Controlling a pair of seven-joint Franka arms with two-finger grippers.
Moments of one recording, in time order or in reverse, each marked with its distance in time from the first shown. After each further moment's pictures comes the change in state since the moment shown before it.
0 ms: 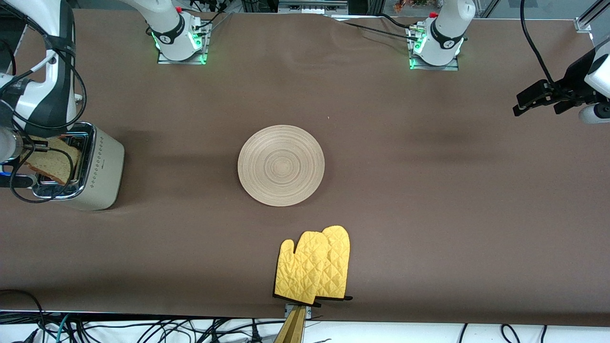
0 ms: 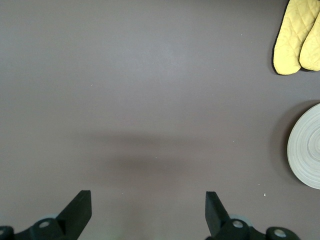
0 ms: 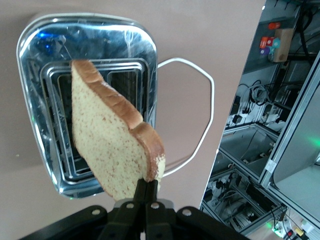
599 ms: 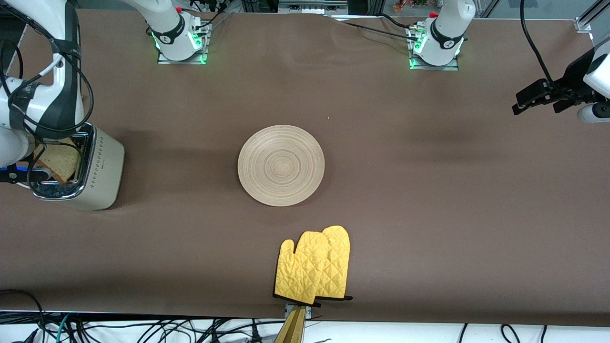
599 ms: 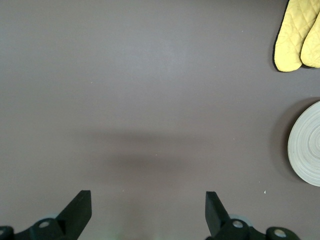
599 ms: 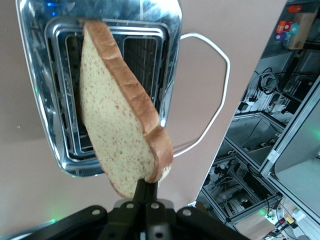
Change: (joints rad) left arm 0.000 0.000 -0.001 0.000 0.000 -0.011 0.000; right arm 0.000 -0.002 0.007 -0.043 0.000 -0.053 -0.065
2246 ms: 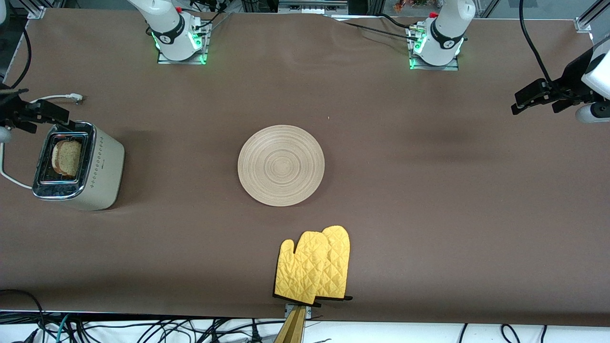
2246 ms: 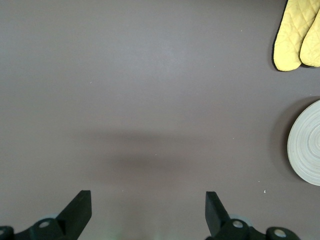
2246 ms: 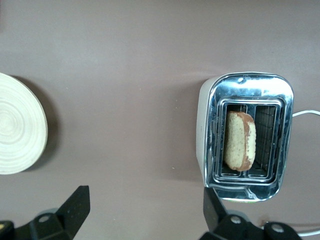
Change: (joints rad) left arm 0.000 0.000 -0.003 0.000 0.000 0.000 0.000; right arm -0.487 -0.391 0.590 -0.062 0.392 0.103 0.066
